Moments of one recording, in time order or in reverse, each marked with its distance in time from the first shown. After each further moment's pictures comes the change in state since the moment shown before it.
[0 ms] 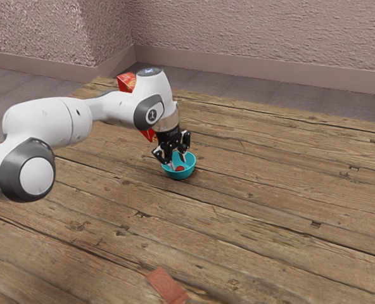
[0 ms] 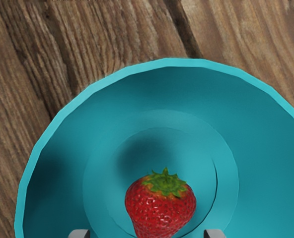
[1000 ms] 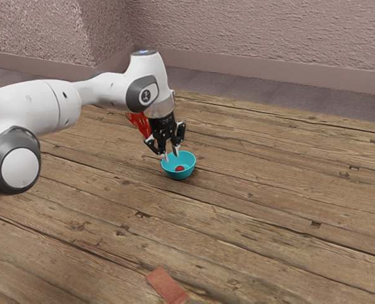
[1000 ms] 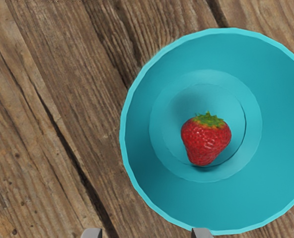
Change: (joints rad) arm -0.016 -0.158 0.034 -0.093 -0.070 -0.133 0.056
